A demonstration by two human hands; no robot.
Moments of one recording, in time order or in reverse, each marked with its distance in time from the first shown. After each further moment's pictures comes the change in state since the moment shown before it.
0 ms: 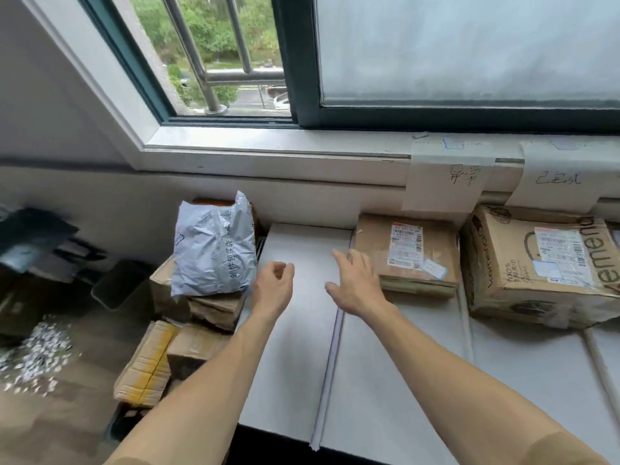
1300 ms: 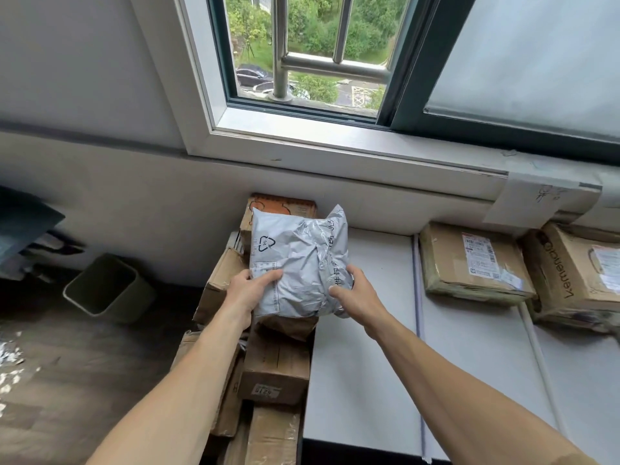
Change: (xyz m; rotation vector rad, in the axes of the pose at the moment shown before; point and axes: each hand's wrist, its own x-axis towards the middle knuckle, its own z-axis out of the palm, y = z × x) left_hand 0.147 -0.135 -0.200 -0.492 -0.327 -0.315; right_hand 0.035 -0.197 0.114 0.833 0.039 0.374
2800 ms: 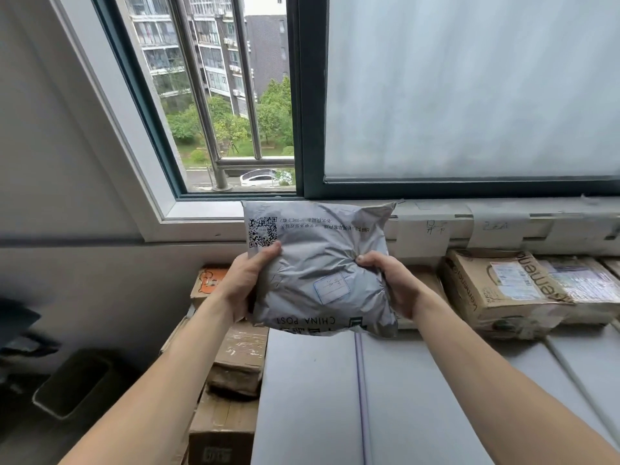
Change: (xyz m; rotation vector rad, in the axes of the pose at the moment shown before) left_hand -0.155 0.123 0.141 -0.009 -0.441 0.390; right_hand -0.091 -0.073 -0.227 0.524 -0.255 -0.206
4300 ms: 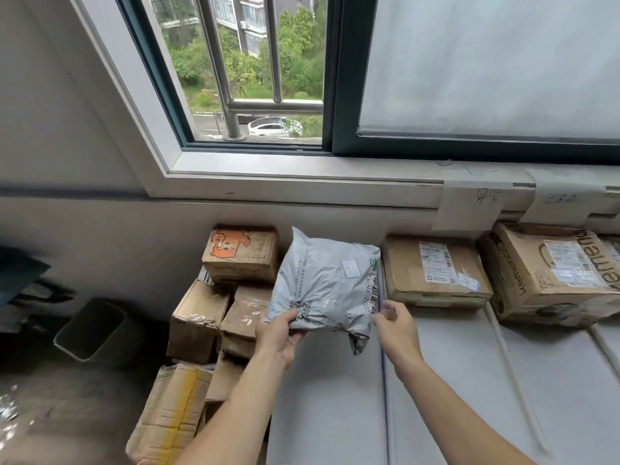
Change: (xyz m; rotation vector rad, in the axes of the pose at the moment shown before) left_hand 0.042 -0.200 -0.033 -0.574 0.556 -0.432; right_hand 0.044 0.172 -0.003 -0.466 0.637 0.113
